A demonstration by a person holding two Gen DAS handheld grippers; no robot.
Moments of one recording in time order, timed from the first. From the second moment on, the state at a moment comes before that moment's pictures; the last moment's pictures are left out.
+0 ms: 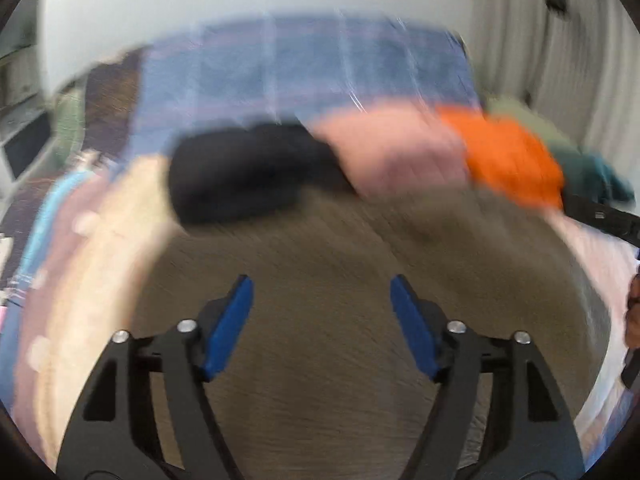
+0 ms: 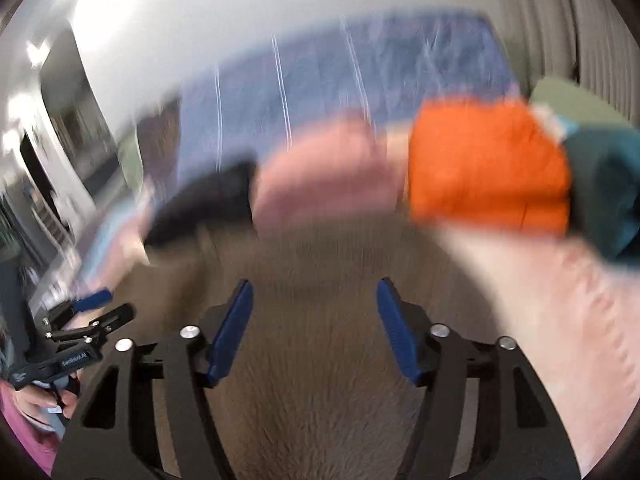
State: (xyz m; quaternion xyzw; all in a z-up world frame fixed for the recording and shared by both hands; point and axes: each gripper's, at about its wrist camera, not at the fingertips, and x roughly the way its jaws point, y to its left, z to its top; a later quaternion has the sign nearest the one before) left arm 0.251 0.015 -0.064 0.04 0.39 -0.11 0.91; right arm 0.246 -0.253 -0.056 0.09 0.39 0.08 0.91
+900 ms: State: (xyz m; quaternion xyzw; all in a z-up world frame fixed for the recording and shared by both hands) left arm 0.206 -0.008 -0.044 0.02 0.30 -0.10 0.95; right arm 0.182 -0.221 -0.046 0.11 0.30 0.09 0.94
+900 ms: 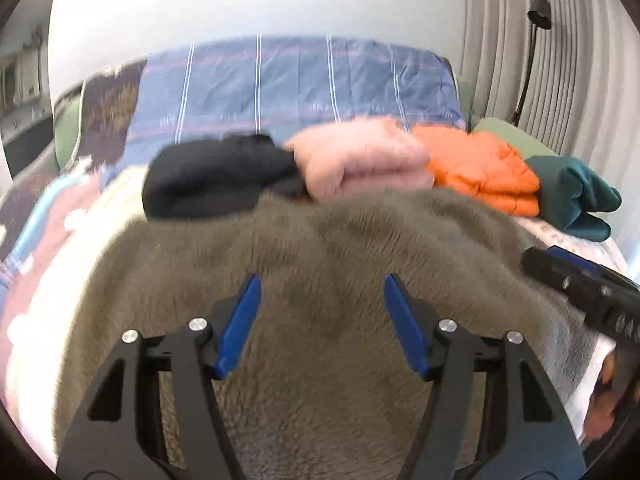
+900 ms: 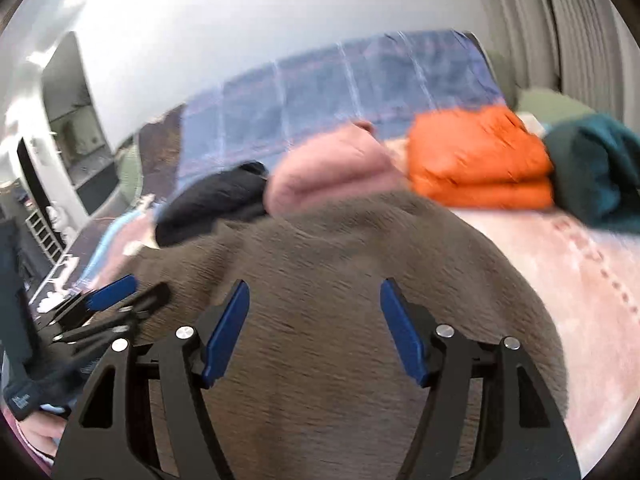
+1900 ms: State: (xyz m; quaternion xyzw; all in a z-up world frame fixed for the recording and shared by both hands) left arm 0.228 0.064 -0.100 -0.03 0.32 -0.04 0.95; right arm 0.141 -0.131 -0.048 0.00 0.36 0.15 0.92
